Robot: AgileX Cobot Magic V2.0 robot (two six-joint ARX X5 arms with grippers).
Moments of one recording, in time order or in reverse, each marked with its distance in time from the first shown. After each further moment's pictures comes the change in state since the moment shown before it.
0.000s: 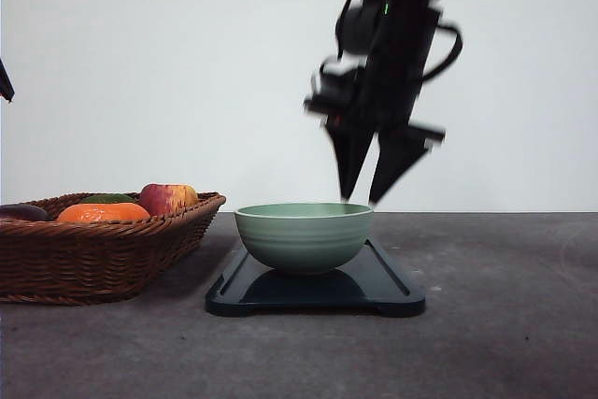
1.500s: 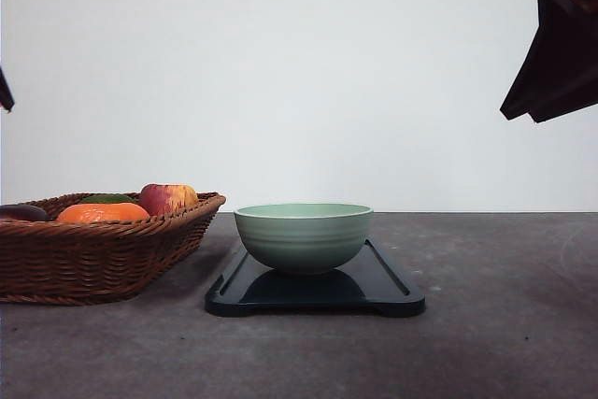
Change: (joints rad) left_arx -0.044 0.016 0.022 -0.065 -0.001 0.001; right_arx -0.026 -1.245 -1.273 0.655 -0.014 -0.098
